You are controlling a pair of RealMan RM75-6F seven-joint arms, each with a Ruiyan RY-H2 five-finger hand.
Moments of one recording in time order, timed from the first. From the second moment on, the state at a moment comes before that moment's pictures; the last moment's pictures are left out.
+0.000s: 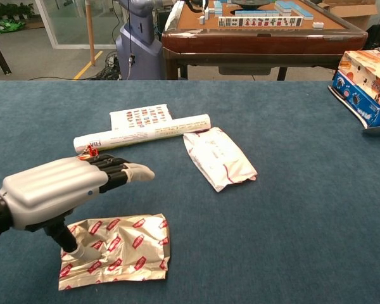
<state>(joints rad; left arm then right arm) -0.48 -1.56 -0.02 -1.65 1.51 0.98 0.50 0.01 -1.13 0.13 -1.51 -1.58 1.75 0.14</state>
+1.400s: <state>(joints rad) -0.65 -1.71 -0.14 -1.50 1.36 0.98 0.59 -0.03 -1.10 0.17 -1.51 -1.55 1.80 0.21</state>
